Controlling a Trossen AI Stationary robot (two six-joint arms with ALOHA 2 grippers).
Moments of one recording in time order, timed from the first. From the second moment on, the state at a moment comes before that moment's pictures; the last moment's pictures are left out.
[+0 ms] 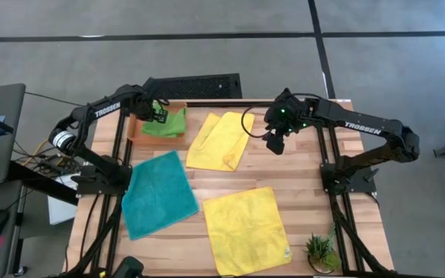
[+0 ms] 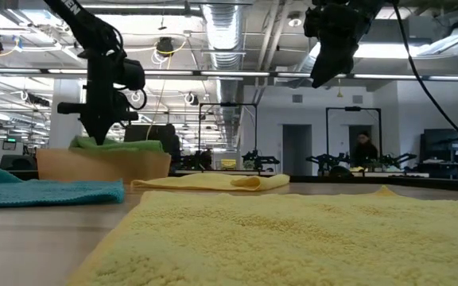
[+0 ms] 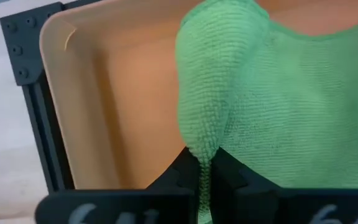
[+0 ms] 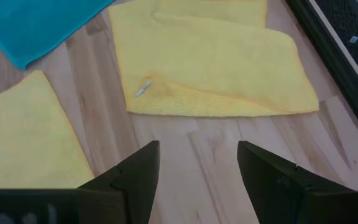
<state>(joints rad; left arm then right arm) 1.00 1.47 1.00 -0.88 -0.22 -0.38 -0.37 1.28 1.17 -0.85 -0.11 -0.03</state>
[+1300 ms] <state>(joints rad) 1.02 1.45 0.94 -0.77 -0.17 -0.41 -0.37 1.28 1.17 -0.85 -0.11 -0.04</state>
